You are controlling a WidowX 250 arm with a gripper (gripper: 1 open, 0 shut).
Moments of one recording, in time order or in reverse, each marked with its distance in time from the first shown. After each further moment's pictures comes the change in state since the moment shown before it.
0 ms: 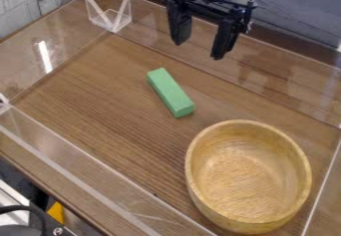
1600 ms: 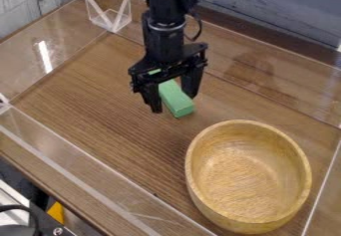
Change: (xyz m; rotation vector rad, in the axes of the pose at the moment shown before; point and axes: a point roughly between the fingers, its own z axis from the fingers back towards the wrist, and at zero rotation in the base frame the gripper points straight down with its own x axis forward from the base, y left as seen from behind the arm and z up) arm -0.019 0.030 -0.081 -0.087 -0.006 1.163
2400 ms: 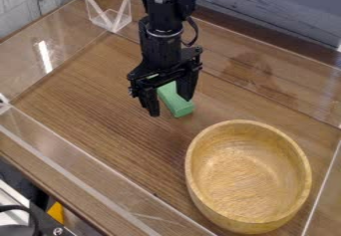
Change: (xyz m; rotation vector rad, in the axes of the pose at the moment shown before) arm 0.005 0.002 -0.006 0.010 -0.020 0.046
